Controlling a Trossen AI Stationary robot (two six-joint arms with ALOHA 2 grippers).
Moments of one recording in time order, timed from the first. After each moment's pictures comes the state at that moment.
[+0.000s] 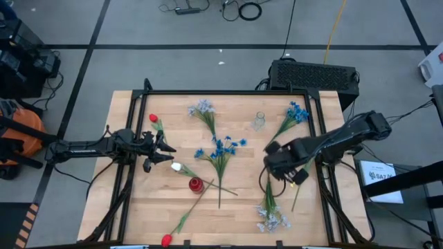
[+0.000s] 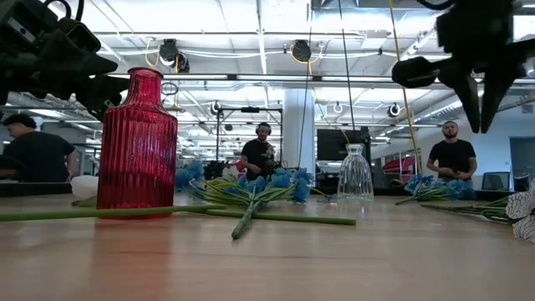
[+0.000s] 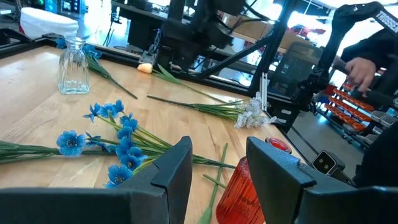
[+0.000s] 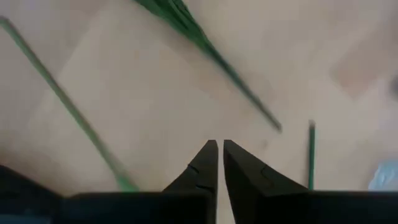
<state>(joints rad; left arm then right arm) 0.09 0.14 0.01 0.07 0.29 -0.28 0.31 1.42 1.02 -1.11 0.04 -0.45</state>
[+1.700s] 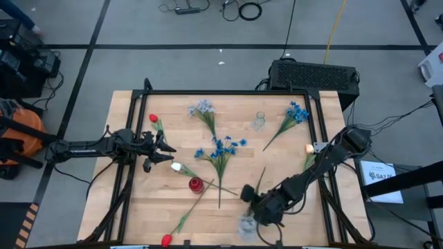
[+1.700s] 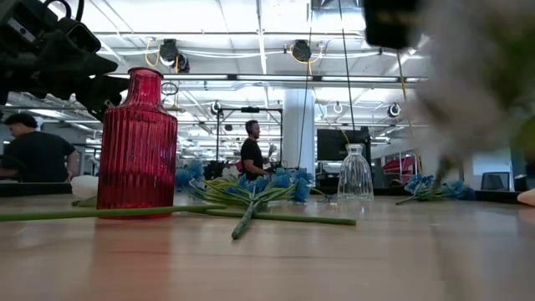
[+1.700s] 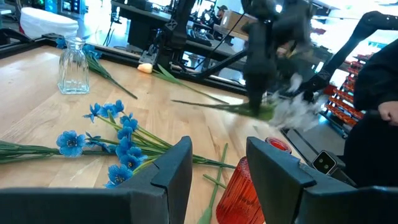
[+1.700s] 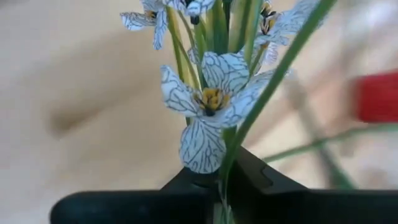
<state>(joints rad) 0.09 0.14 0.01 0.07 0.29 -0.28 0.60 1.73 1.12 -0.37 0.16 -0.46</state>
